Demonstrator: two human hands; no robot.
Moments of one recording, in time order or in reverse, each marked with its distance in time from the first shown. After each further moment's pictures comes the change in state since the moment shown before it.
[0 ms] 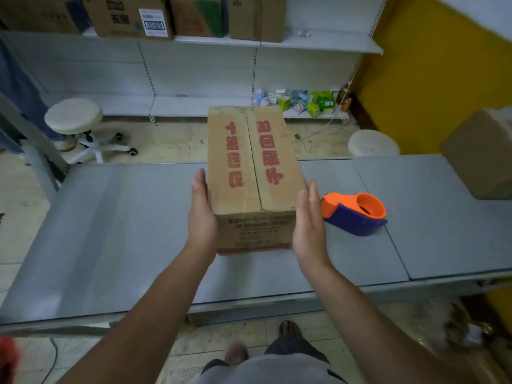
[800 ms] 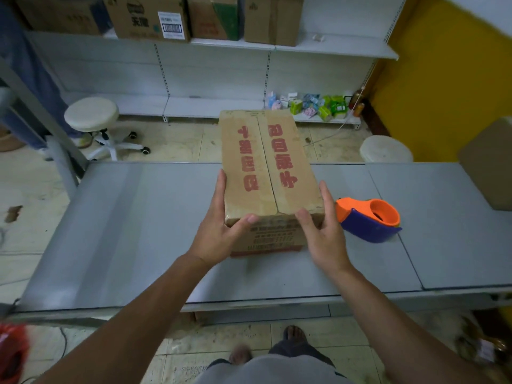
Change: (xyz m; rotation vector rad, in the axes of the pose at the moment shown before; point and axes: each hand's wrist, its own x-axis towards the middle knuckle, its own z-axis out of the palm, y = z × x) left_hand -0.009 -0.004 -0.035 0.550 -0.369 0.247; right_hand -0.001 -0.001 -0.011 -0.238 -0.122 -0.115
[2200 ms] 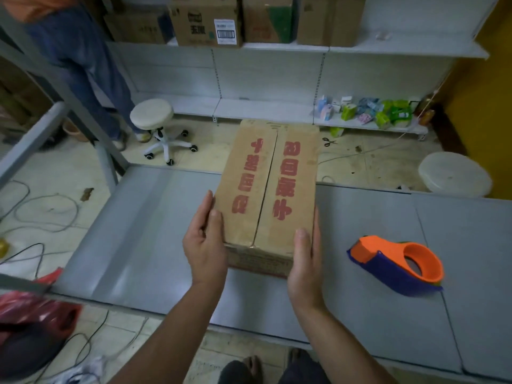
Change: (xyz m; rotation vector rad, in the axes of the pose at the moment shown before) left_hand 0.020 0.030 0.039 -0.266 0.861 -0.145; right_hand 0.031 0.007 0.034 0.543 -0.024 0.033
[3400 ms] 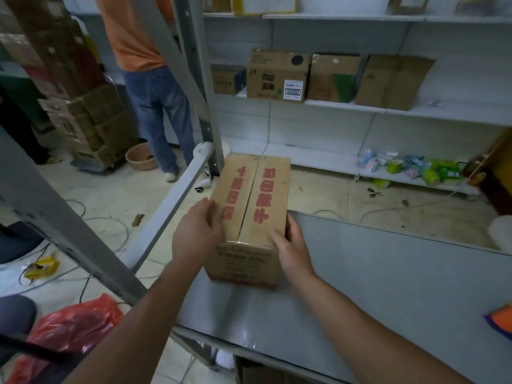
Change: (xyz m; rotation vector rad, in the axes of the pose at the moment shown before) left_hand 0.215 0.061 -0.251 0.875 -0.137 0.182; right_hand -0.008 0.033 0.297 -0.264 -0.310 0.207
